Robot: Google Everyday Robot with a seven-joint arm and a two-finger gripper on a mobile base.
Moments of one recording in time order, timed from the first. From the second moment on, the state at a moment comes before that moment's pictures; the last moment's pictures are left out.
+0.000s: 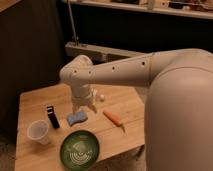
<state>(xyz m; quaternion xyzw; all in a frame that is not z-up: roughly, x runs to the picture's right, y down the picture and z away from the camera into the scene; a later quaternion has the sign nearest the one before) -0.106 0.102 0.703 -0.26 0.23 0.64 0.68</state>
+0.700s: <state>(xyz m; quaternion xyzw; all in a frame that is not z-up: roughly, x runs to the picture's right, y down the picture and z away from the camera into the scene) -0.107 0.084 0.708 -0.26 0.20 0.64 0.69</state>
